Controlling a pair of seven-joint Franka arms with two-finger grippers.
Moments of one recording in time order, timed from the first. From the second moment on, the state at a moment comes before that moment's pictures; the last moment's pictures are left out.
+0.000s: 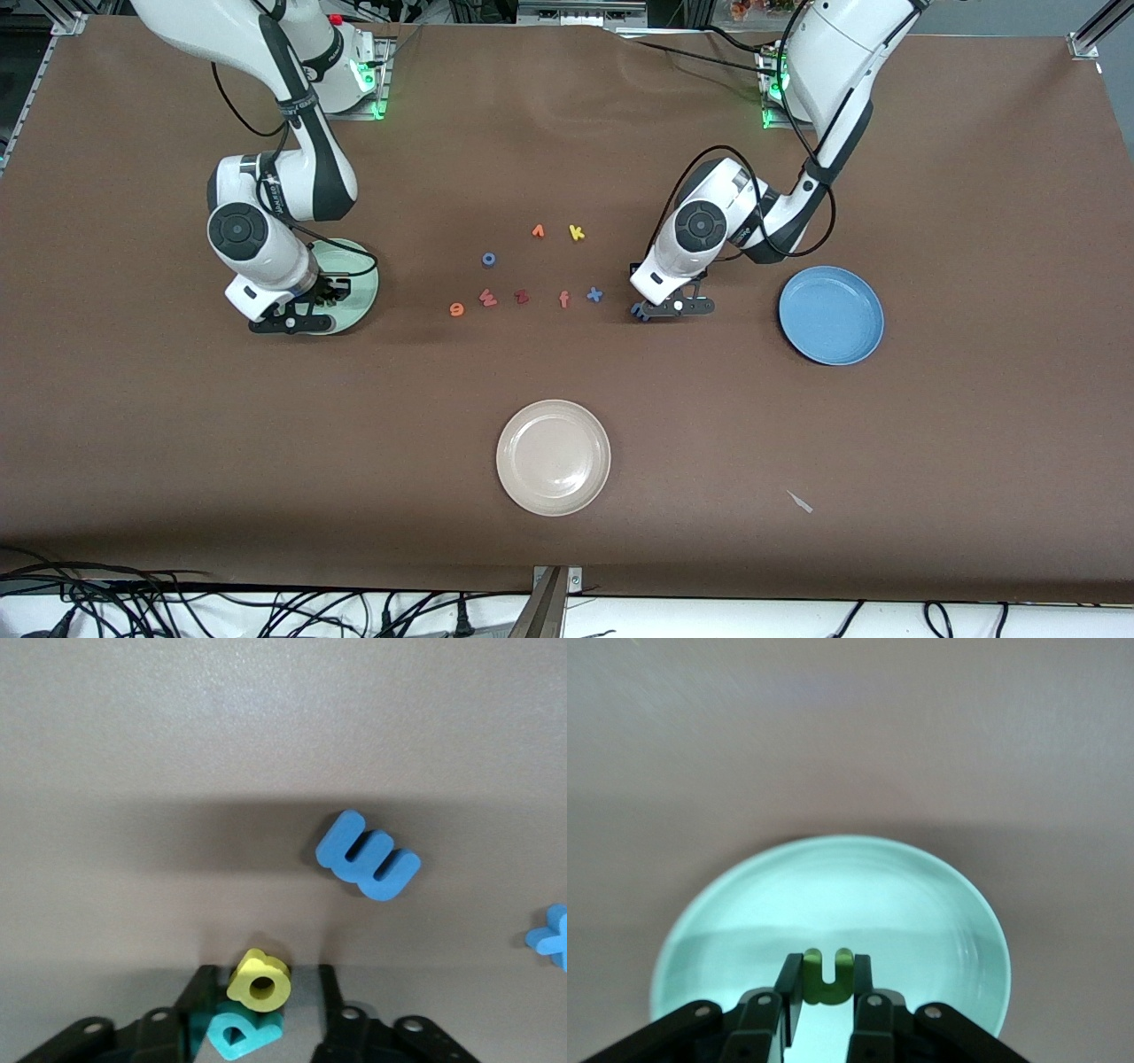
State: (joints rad) left arm -0.31 0.57 -0.31 -2.01 0.06 2.42 -0.68; right arm 0.57 0.35 -0.39 -2.22 0.01 2.43 0.10
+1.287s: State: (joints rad) left arm -0.28 0.50 -0.30 -1.99 0.06 2.38 -0.68; right arm 0.55 0.36 -0.40 -2.24 0.02 2.47 0.09
